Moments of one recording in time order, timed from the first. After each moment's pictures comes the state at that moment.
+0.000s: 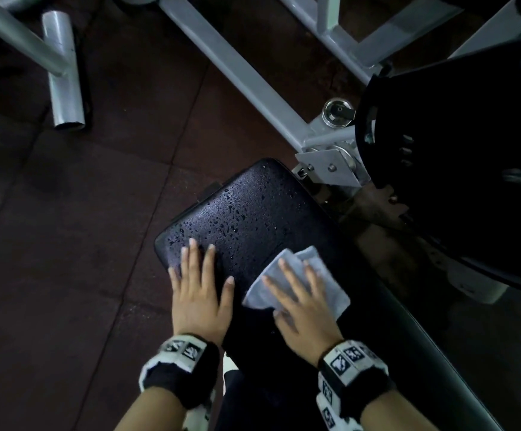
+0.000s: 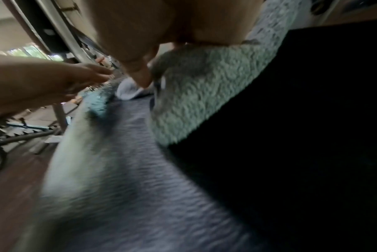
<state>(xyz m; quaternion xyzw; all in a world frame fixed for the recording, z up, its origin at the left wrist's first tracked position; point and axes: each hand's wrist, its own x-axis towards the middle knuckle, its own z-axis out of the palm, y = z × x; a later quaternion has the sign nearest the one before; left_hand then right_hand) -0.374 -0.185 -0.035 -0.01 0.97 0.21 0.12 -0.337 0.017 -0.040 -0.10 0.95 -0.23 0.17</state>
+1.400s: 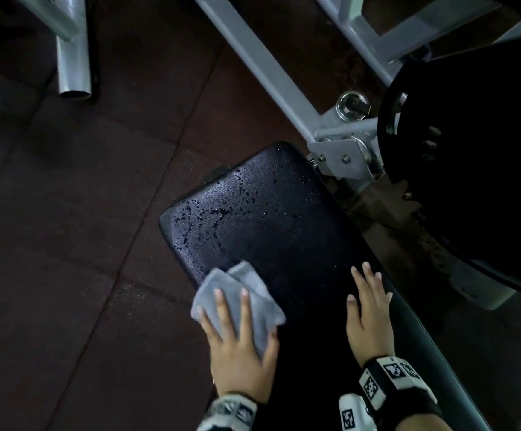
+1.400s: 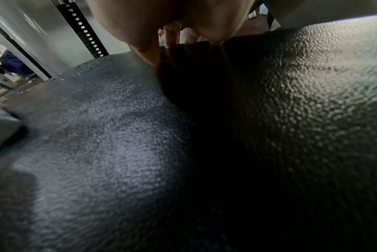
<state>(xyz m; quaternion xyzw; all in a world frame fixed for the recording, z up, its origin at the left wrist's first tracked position) -0.263 -0.128 -0.046 -0.02 0.97 0.21 0.11 -0.304 0.086 -0.035 0.18 0.92 -0.30 0.15</state>
